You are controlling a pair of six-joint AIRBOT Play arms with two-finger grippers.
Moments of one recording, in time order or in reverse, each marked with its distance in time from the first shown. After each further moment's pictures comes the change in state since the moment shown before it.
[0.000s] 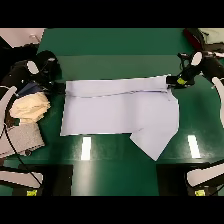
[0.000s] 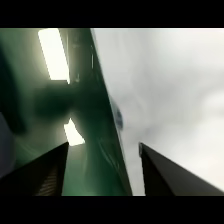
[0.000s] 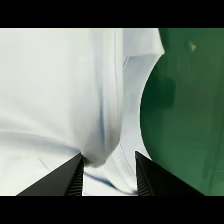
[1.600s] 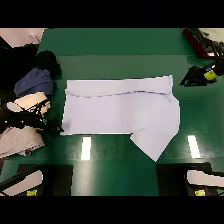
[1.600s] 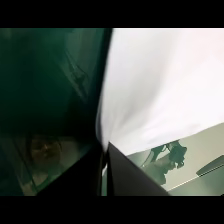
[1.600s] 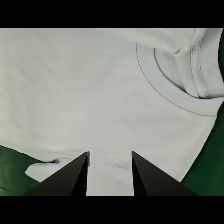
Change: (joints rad) left arm 0.267 0.387 -0.736 -0.407 -0.112 0.118; right arm -0.167 0.280 0.003 0.383 0.349 -0.224
